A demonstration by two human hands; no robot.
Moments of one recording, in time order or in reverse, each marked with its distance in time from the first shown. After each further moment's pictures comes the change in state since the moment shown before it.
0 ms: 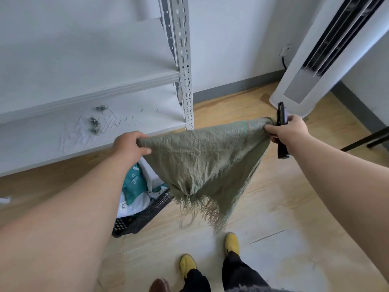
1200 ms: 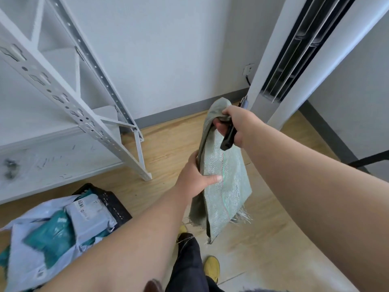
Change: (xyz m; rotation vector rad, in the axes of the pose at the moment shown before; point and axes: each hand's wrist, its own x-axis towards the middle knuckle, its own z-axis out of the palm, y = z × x) left_hand 0.073 0.379 0.263 -0.502 -0.435 0.060; right_hand 0.248 -0.134 -0.092 0.665 -0.328 0.389
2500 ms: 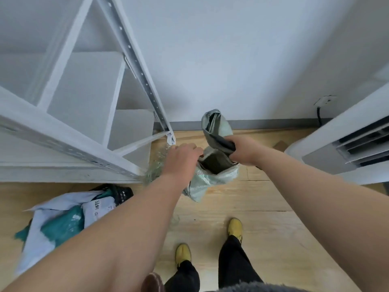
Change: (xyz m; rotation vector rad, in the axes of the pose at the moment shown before) left_hand 0.200 0.060 -0.175 0.988 0.366 0.138; right_hand 0.209 -0.070 0.155 -1.691 -0.609 -0.456
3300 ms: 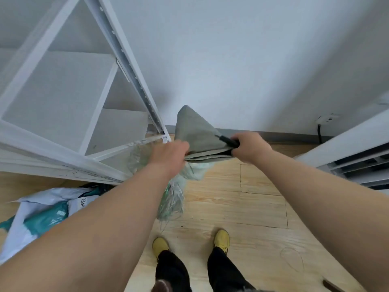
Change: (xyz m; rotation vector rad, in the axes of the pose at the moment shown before) left_hand 0.055 0.021 -0.007 -0.015 0.008 -0.191; right_hand 0.031 0.051 -0.054 -0.130 0.247 0.017
